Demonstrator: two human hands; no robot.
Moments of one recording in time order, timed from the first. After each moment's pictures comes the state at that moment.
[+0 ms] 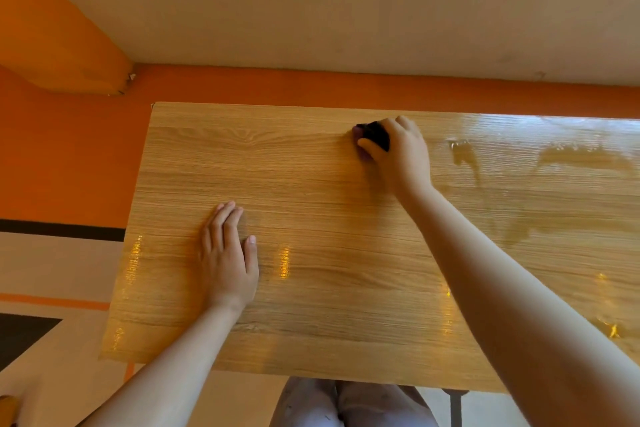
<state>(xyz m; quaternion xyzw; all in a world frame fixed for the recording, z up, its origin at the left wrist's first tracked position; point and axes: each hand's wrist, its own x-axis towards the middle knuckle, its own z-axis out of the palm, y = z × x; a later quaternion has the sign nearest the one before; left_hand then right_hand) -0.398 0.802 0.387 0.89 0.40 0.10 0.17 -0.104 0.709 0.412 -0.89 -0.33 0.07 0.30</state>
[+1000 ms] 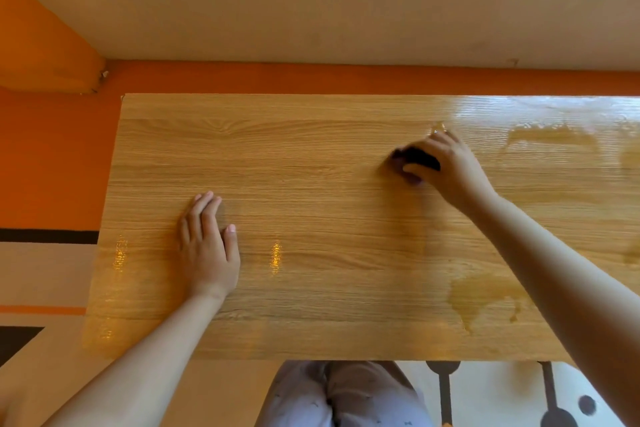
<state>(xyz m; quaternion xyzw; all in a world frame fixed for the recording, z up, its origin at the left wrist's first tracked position) -0.398 0.802 0.383 0.90 0.39 0.12 0.15 -0.066 0.591 0.424 -0.86 -0.47 0.10 0.19</state>
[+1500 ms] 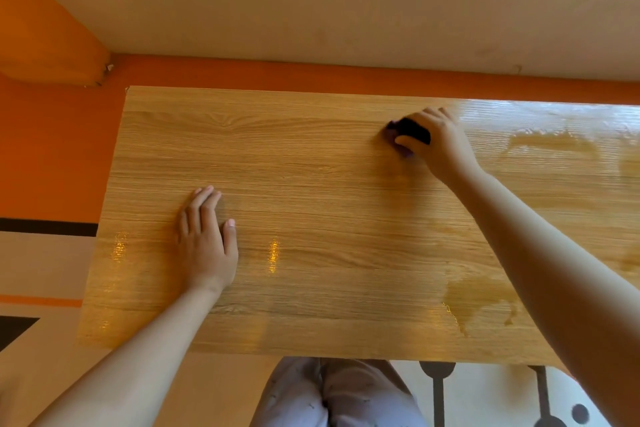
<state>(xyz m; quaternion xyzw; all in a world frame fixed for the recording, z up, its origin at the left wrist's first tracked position) -0.398 0.801 0.384 0.90 0.40 0.12 0.16 -0.045 0.626 0.419 -0.87 -0.43 0.10 0.23</state>
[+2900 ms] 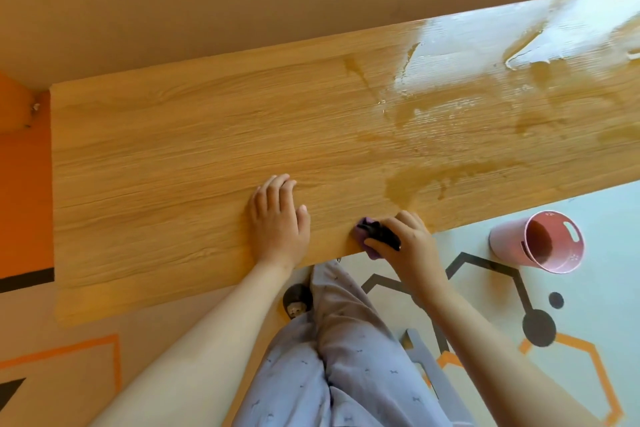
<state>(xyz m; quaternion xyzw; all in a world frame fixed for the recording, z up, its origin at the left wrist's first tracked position) -0.364 0.645 0.390 0.95 0.23 0.08 0.18 -0.299 0.433 0.416 -0.91 -0.25 0.11 0.30</state>
